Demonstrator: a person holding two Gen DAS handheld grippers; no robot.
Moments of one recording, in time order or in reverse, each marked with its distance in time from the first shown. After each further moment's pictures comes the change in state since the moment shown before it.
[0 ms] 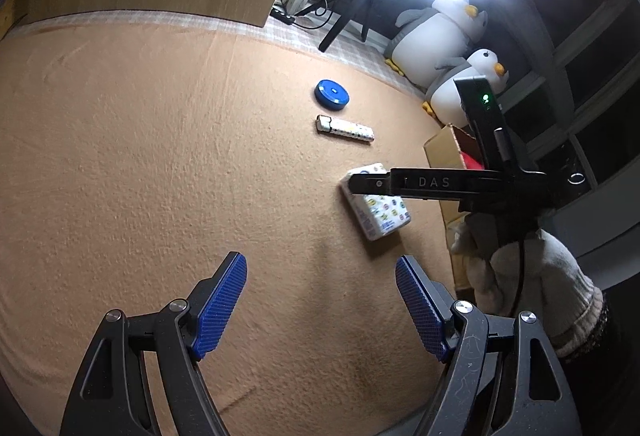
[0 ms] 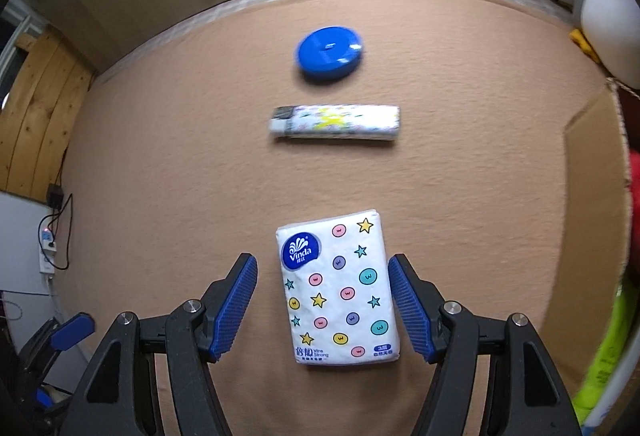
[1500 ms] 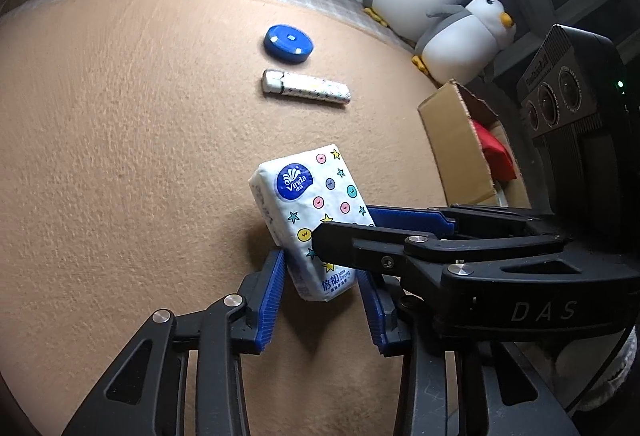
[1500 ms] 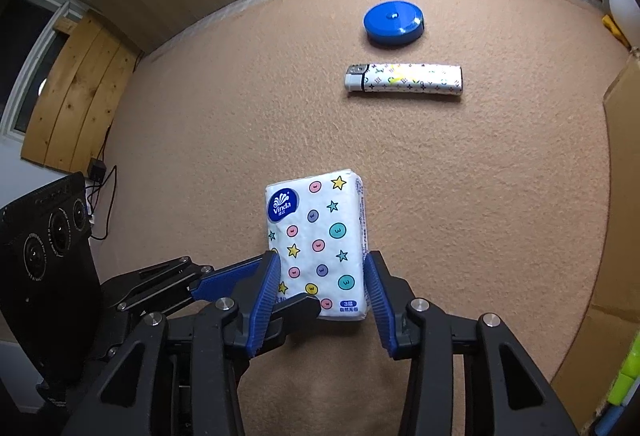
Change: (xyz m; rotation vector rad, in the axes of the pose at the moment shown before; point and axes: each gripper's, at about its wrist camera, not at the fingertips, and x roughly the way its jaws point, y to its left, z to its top) left arm 0.102 -0.033 0.017 0.062 0.126 -0.059; right arm -0.011 0.007 -0.034 -0.031 0.008 0.127
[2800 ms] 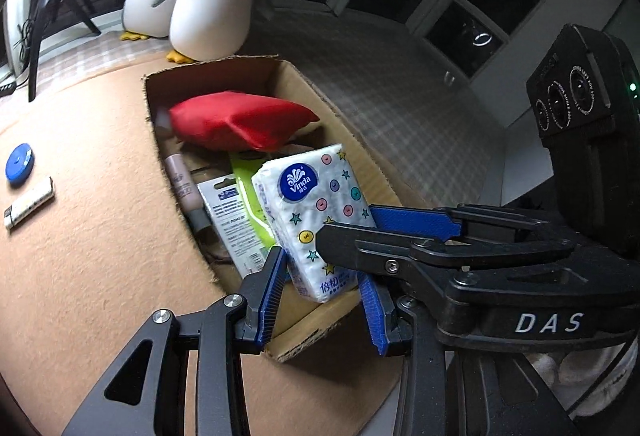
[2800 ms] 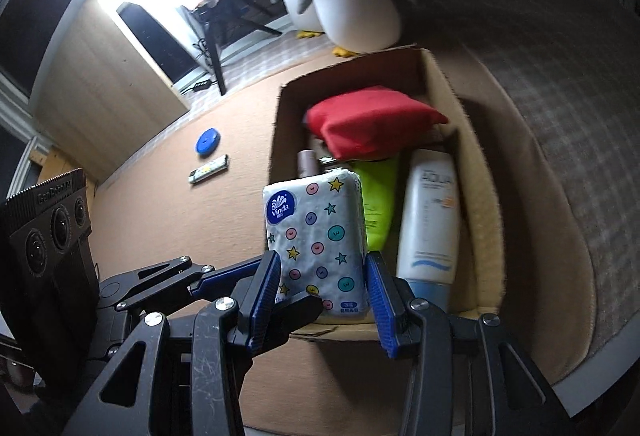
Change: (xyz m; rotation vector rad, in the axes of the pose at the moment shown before) left arm 0.059 -0.243 -0.012 0.465 0.088 -0.162; right arm -0.180 -0.136 -0.118 0.328 -0.346 -0.157
